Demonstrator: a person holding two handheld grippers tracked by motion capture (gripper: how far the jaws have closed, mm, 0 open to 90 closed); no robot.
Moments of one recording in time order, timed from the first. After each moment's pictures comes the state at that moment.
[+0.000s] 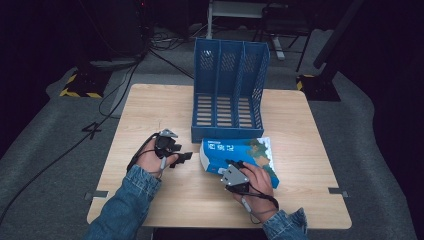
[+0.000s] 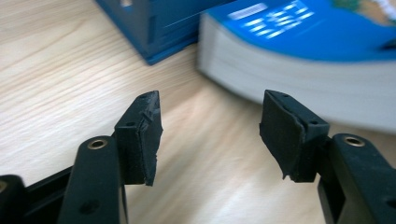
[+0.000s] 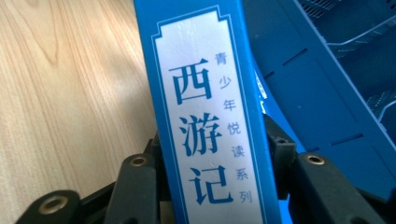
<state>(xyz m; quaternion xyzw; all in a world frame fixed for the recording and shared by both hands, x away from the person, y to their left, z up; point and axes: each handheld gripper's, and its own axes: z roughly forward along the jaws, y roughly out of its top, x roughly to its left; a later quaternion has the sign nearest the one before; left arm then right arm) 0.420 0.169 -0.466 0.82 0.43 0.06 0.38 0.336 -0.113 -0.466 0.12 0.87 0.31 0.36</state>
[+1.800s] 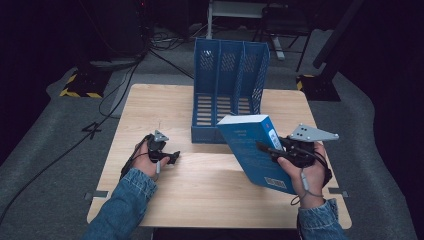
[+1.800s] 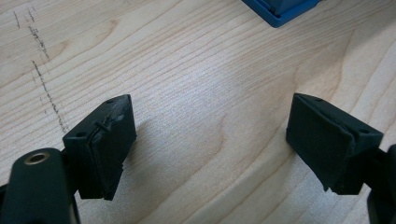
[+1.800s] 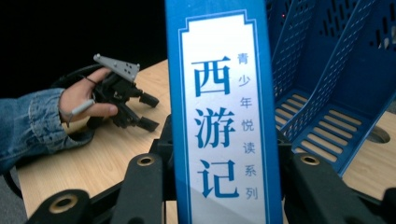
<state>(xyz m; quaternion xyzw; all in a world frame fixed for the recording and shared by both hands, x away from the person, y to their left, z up) 0.436 0.195 -0.504 0.82 0.44 0.17 0.34 0.349 -0.222 -0.330 0.31 0.77 0.53 0.17</state>
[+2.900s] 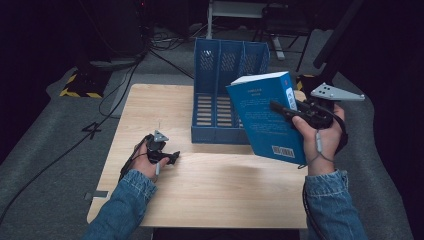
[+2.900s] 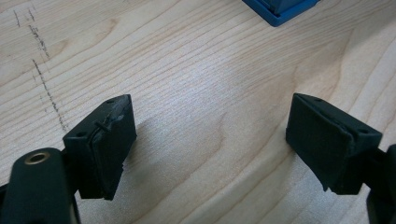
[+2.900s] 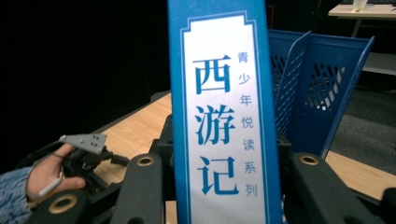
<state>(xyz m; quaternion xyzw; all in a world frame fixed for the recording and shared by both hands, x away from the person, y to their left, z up) 0.435 0.196 -0.504 0.82 0.44 0.17 0.34 0.397 -0.240 -0.257 0.35 0.72 0.56 0.21</state>
